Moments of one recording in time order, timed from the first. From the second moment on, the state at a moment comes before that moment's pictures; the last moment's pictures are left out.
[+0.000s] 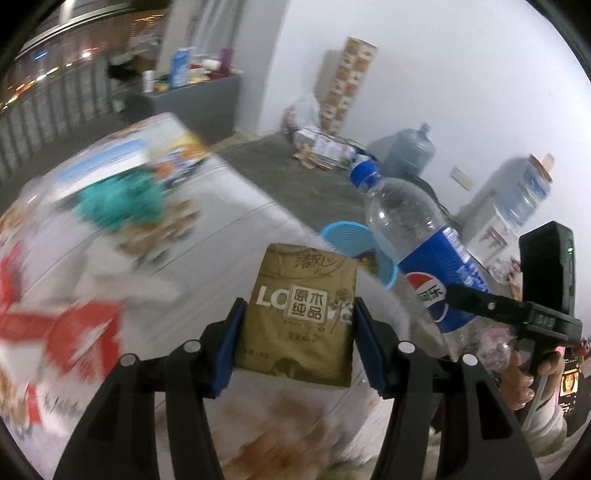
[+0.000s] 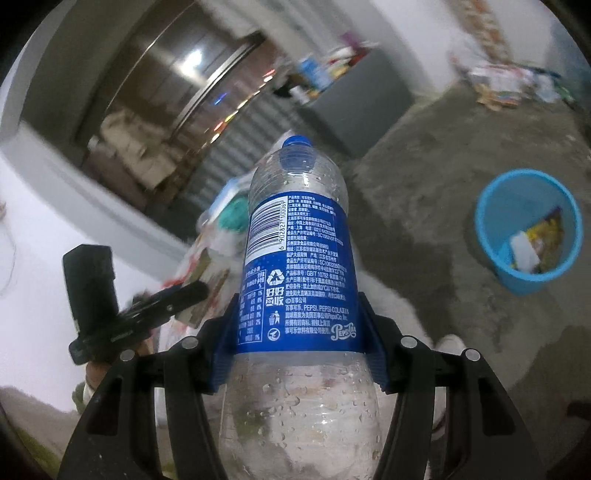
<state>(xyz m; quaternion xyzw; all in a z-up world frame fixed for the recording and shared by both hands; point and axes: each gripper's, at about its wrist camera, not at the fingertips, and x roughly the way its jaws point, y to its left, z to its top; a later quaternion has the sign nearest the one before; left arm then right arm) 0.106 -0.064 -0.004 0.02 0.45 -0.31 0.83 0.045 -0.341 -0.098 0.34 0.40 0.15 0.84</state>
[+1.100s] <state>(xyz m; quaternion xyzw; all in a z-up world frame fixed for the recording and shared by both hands) 0.254 -0.408 -0.121 0.09 0.58 -0.38 0.72 0.078 -0.542 -0.259 0.63 0.37 -0.10 0.67</state>
